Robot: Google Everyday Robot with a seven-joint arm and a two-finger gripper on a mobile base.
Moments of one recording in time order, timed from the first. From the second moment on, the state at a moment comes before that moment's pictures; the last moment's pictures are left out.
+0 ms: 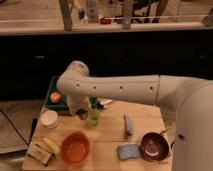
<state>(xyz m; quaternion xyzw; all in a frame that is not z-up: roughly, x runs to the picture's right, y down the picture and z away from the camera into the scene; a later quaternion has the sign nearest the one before) -0.117 0.111 0.703 -0.16 -0.26 -0.74 0.60</state>
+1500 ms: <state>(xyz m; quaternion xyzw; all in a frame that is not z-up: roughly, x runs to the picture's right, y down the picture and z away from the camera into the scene) -0.070 0.113 0.754 -0.20 -0.27 -0.68 0.65</state>
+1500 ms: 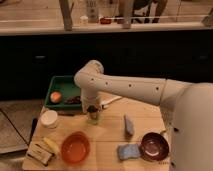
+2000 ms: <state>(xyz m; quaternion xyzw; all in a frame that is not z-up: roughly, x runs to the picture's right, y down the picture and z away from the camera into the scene) -0.075 0.121 0.769 -0.22 -0.28 -0.67 0.65</state>
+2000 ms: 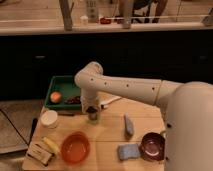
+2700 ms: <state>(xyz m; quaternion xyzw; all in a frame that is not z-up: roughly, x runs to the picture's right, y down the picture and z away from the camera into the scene) -0.072 0.123 0.771 -0.22 -0.29 -0.67 0.65</state>
